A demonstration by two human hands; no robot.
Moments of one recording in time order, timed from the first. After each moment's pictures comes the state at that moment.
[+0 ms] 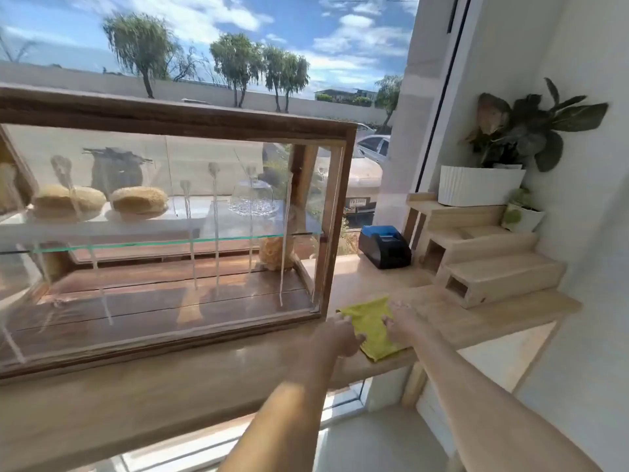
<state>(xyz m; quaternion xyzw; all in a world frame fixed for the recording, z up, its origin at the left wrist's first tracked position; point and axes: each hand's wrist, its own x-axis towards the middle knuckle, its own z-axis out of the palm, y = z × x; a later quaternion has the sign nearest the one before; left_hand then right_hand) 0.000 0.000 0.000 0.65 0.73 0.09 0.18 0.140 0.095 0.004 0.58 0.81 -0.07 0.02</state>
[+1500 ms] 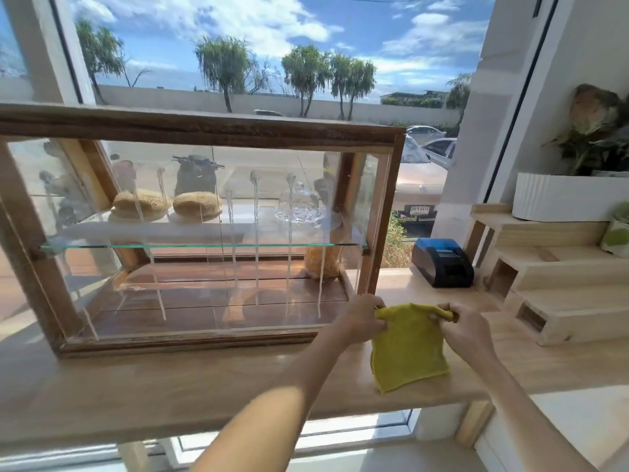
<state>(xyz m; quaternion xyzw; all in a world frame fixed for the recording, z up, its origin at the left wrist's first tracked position) -0.029 0.003 0.056 0.61 0.72 0.30 0.16 0.146 0.100 0.038 0.46 0.77 -0.25 -0.36</state>
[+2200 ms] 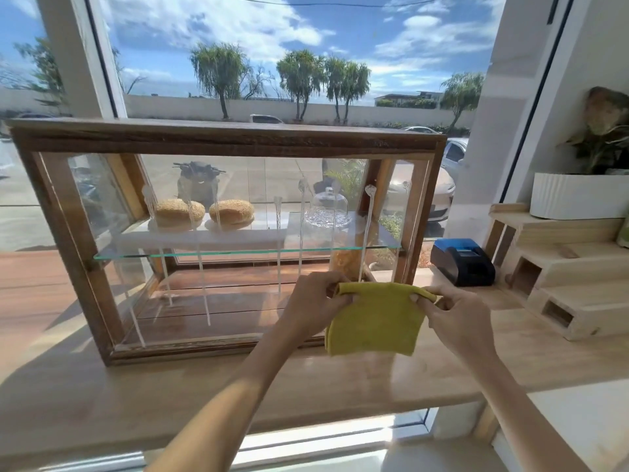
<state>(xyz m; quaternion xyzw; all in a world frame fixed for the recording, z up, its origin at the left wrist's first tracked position) -0.120 -0.125 0.105 0.57 0.67 0.46 0.06 0.077 -0.013 0.089 0.40 0.77 -0.19 -0.45</state>
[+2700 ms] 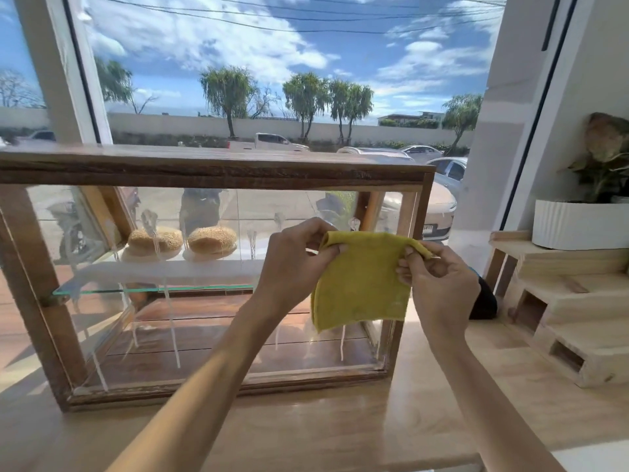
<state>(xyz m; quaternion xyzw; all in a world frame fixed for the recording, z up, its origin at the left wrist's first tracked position) -0.121 -0.097 0.202 0.55 0.61 0.57 -0.07 0.023 0.021 0.157 0.28 0.60 -0.34 -0.67</state>
